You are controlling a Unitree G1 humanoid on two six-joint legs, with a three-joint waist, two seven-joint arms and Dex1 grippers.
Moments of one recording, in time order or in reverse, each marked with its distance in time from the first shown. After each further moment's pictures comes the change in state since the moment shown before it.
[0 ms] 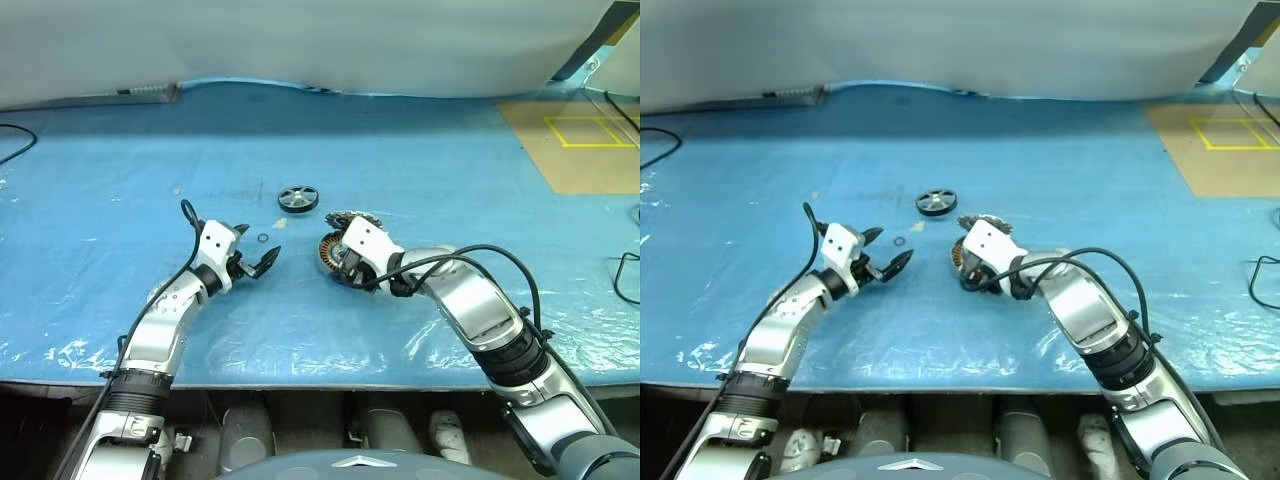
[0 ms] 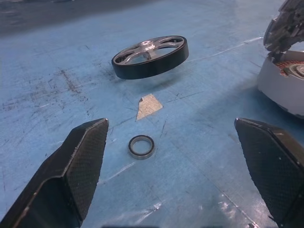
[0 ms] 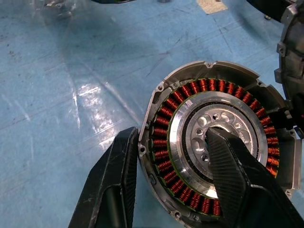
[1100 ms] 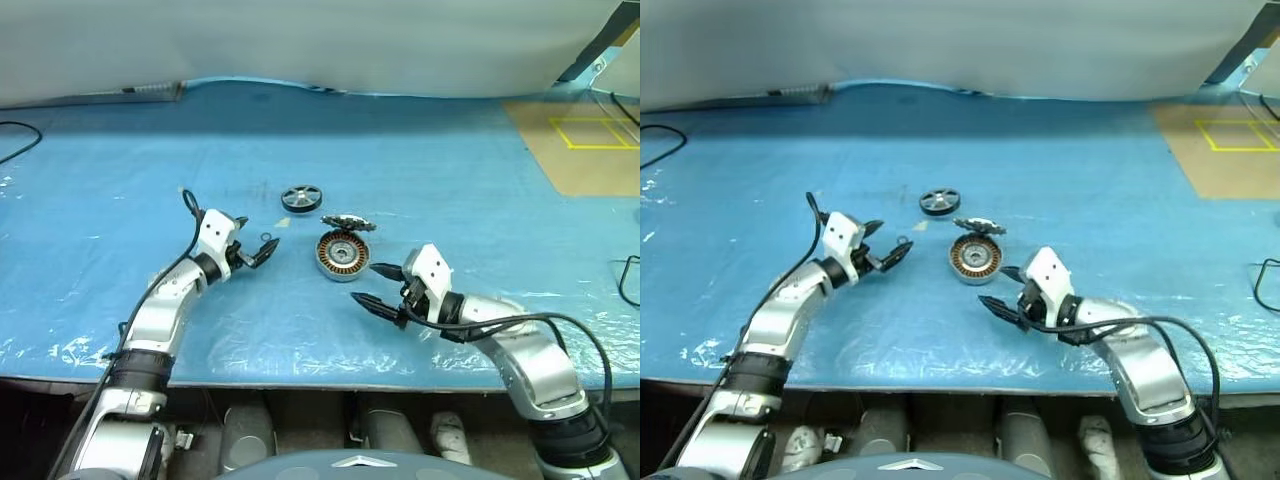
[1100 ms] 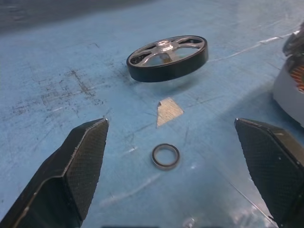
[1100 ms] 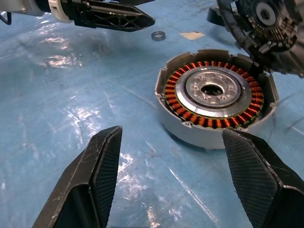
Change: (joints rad) left arm -0.155 0.007 0.011 0.189 -0.001 -0.002 -0.039; right arm 0.486 -0.018 -0.317 -0.068 0.237 -0.482 -0.006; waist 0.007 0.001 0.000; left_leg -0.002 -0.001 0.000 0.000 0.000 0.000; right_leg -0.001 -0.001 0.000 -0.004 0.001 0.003
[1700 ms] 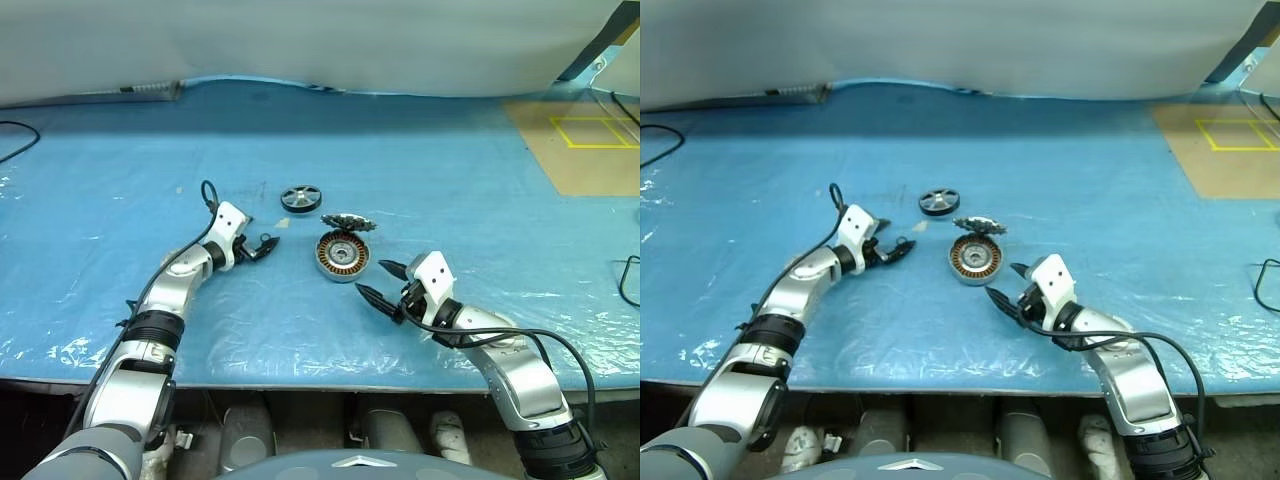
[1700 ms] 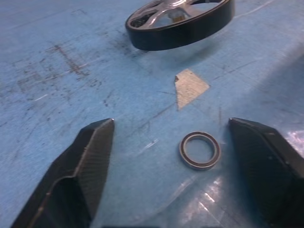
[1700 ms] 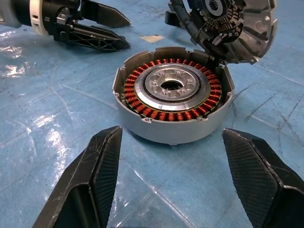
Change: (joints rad) left arm -0.176 0.013 -0.054 0.376 0.120 -0.169 -0.083; right arm 0.032 0.042 -0.002 0.040 -0.011 -0.090 -0.117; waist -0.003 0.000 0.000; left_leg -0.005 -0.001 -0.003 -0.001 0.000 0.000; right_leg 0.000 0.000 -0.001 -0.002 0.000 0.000
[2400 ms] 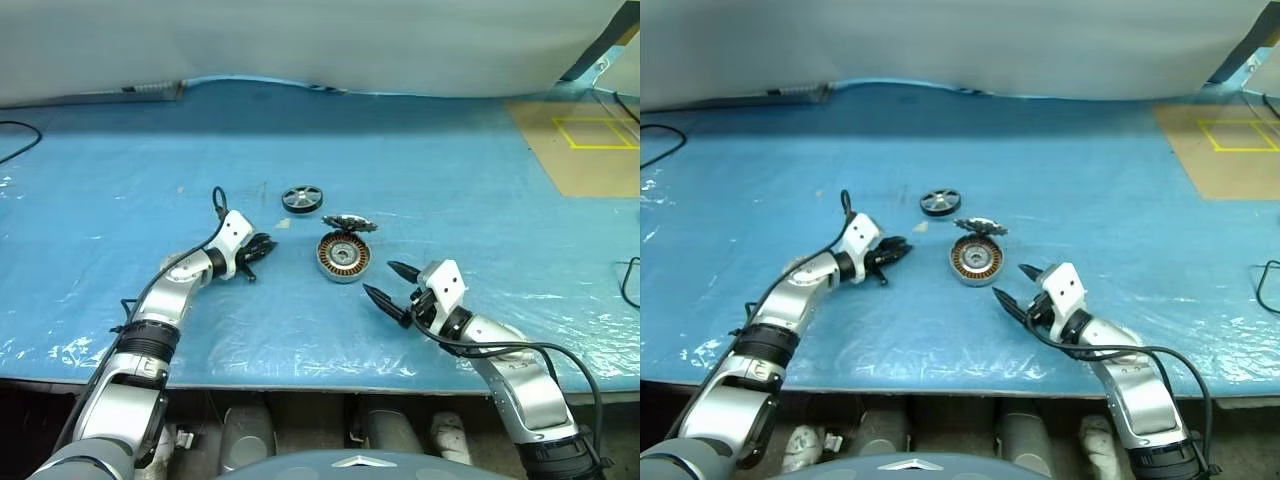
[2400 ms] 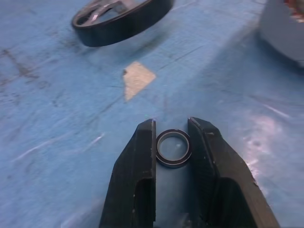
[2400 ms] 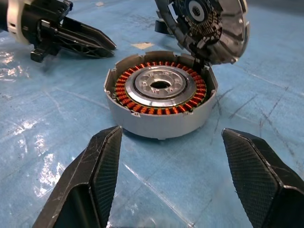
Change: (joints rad) left arm 0.072 0.023 -0.055 -0.220 0.001 0.133 -0.102; right arm 0.073 0.018 -0.032 0.059 0.004 -0.179 -0.002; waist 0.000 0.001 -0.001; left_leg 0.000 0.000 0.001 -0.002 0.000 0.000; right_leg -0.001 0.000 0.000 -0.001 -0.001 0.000
